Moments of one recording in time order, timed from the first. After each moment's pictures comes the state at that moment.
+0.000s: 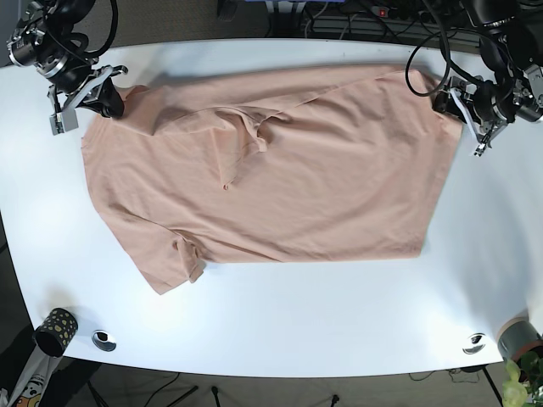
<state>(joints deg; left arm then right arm) 13.2 -17.1 -26.9 90.5 -33.0 -39.9 76.7 -22.5 11.0 46.4 110.6 53.0 39.9 -72.3</state>
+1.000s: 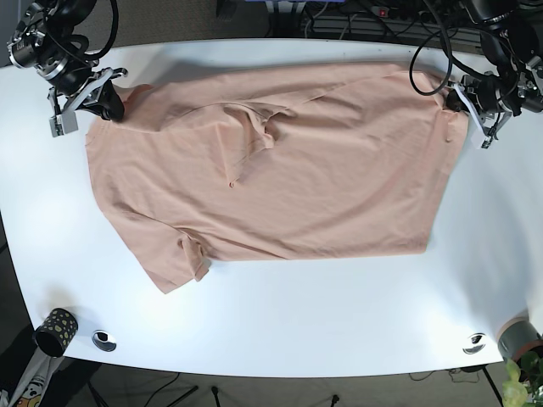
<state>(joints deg) 13.8 -16.1 -32.5 89.9 -33.7 -39.9 78.0 -21.7 10.8 46.4 110.6 53.0 39.9 -72.3</state>
